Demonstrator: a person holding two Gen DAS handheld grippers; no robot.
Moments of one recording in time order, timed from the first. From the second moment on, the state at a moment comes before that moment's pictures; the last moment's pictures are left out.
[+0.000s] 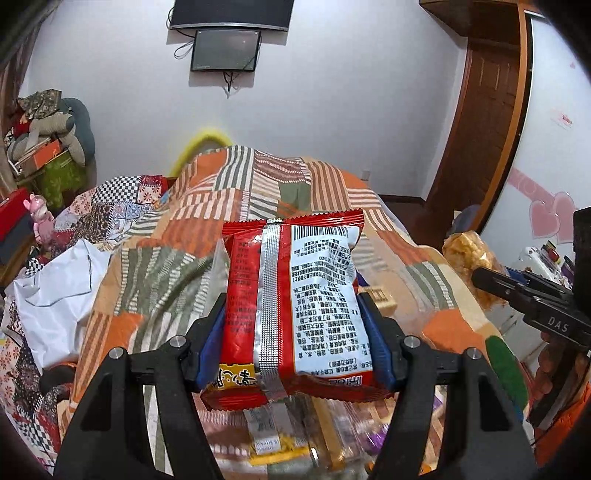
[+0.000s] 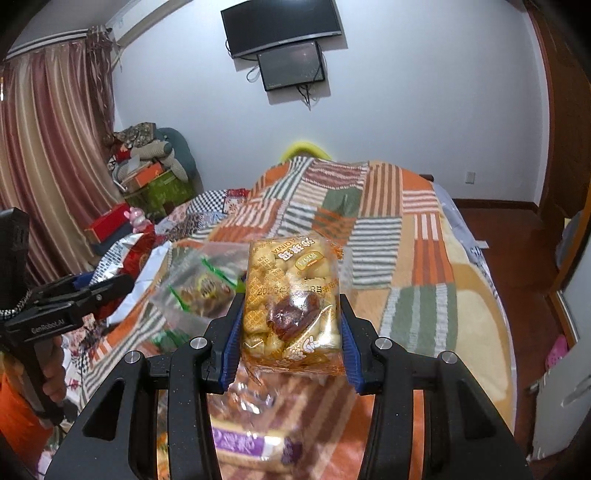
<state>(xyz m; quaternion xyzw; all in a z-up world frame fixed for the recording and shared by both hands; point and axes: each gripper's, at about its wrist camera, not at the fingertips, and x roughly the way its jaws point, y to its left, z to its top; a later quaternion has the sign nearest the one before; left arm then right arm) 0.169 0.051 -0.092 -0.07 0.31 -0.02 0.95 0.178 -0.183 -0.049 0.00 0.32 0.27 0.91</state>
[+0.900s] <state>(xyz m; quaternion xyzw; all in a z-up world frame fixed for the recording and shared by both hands) 0.282 0.069 -0.141 -0.06 0.38 0.01 0.92 0.262 -0.145 -0.090 0.00 0.38 0.27 0.89</state>
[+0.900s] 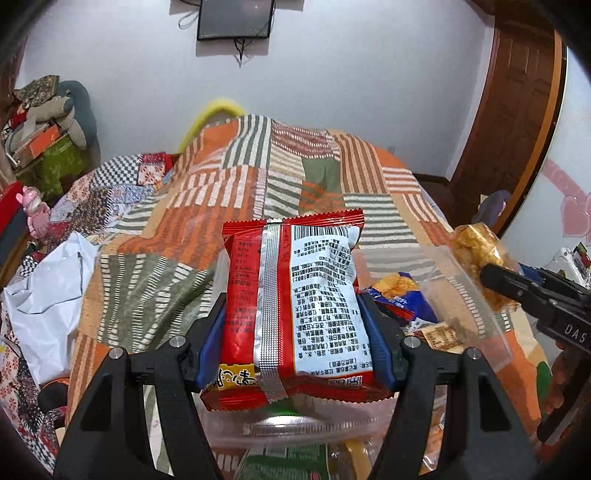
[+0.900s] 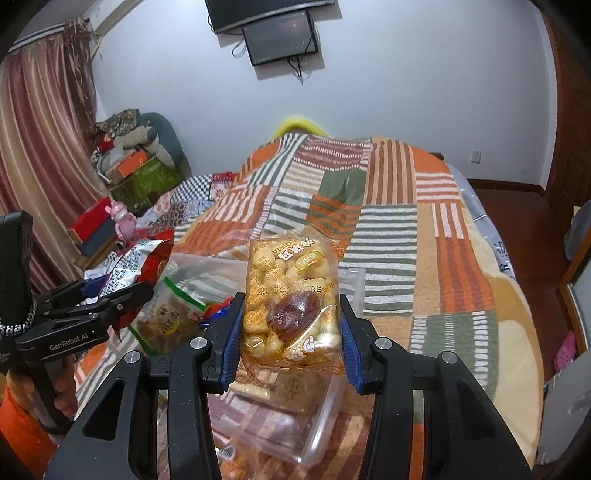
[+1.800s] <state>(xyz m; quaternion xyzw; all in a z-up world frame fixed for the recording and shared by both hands) 0.293 0.067 -0.152 -0.07 0.41 -0.01 0.91 0.265 -0.135 -0.096 -0.03 0.40 0.26 0.88</state>
